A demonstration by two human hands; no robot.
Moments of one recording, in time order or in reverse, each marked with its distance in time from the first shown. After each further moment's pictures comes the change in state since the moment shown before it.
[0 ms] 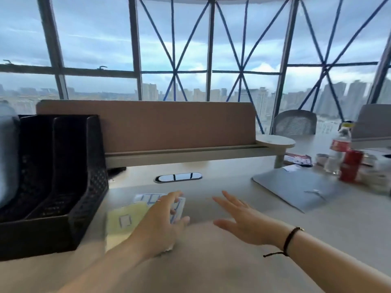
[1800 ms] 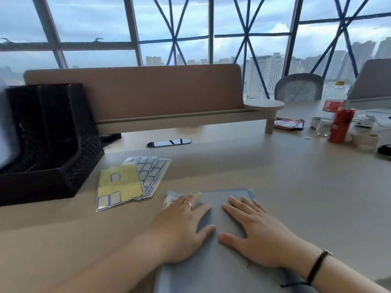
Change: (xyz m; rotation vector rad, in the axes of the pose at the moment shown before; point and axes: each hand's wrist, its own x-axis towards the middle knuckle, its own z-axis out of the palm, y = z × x) left_hand -0.080 0.089 0.090 0.657 -0.362 0.119; right_hand -0.139 0.035 0.055 -0.011 -0.011 0.041
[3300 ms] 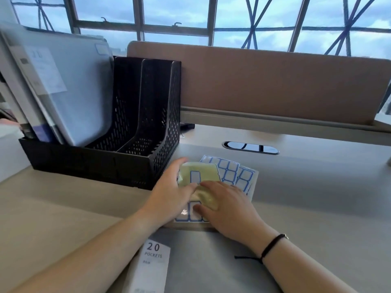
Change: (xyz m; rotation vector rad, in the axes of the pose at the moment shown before) left_hand -0.018 -0.233 0.007 -0.955 0.577 -0.499; right_hand 0.214 -0.202 0.040 0.136 0.197 -0.331
